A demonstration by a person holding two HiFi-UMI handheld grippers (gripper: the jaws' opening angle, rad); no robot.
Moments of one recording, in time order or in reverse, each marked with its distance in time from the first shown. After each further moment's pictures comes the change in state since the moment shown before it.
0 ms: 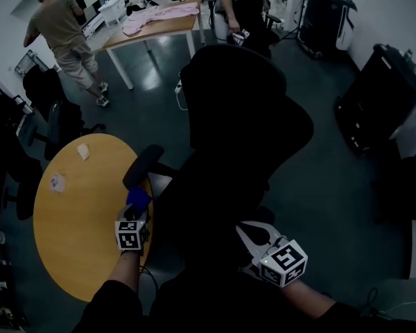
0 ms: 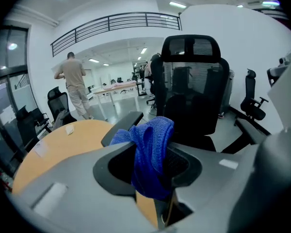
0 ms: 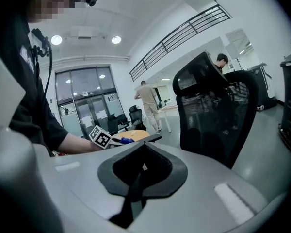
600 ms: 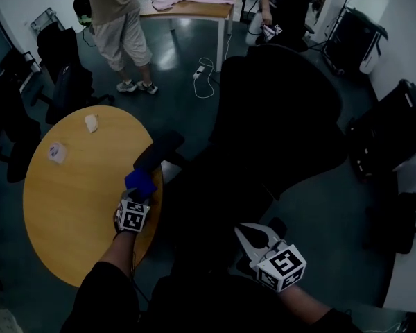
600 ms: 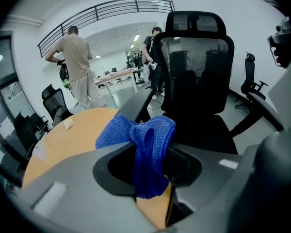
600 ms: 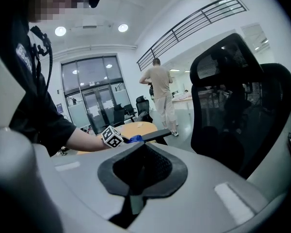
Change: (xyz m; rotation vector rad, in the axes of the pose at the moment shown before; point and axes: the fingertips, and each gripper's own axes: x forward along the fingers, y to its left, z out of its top) left arm 0.057 0.062 -0.055 0.105 0.142 -0.019; right arm 0.076 0.034 0.003 -0.058 0.120 0.071
